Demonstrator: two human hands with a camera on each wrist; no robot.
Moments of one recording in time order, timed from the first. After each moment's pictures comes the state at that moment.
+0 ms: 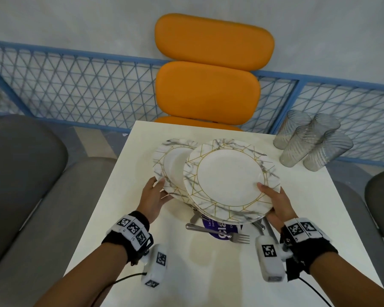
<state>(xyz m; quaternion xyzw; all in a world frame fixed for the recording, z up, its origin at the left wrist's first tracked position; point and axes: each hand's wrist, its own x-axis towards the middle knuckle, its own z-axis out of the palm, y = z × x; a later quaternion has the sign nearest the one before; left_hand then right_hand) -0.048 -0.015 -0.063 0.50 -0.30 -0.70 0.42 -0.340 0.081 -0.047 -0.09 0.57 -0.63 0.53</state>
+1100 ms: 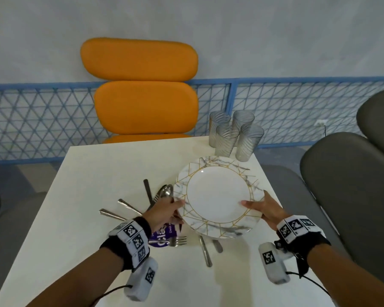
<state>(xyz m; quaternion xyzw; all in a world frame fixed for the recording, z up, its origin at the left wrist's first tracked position) -0.230 0.049 -0.040 0.43 -0.53 -0.72 0.09 -0.489 0.187 -0.037 -0.17 0.67 -0.51 0.51</state>
